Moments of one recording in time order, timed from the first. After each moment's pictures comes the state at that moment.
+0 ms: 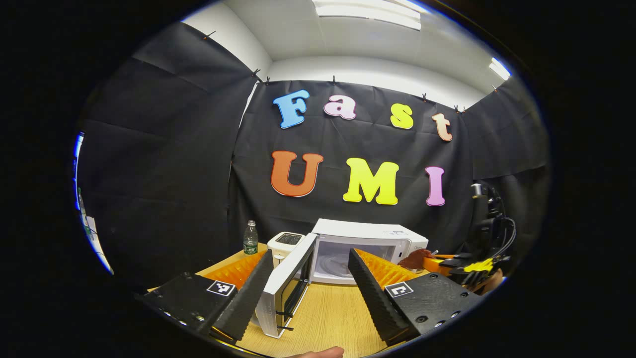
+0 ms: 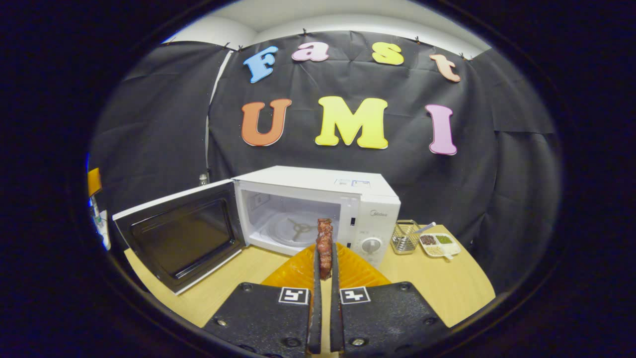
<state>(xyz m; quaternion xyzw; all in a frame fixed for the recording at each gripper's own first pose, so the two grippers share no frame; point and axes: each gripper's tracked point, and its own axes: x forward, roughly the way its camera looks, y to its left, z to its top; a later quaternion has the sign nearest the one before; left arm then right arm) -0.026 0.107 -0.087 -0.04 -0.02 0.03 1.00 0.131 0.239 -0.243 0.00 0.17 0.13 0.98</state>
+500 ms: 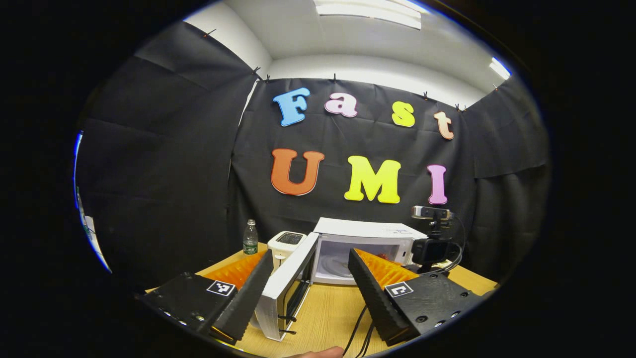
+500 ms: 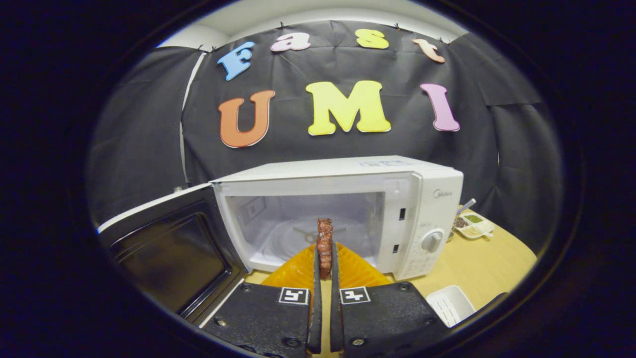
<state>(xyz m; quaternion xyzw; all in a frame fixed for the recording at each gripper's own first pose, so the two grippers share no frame) -0.012 0.117 -0.090 -0.04 -0.02 0.03 1.00 0.223 0.335 -0.307 0.06 0.18 0.10 0.98</state>
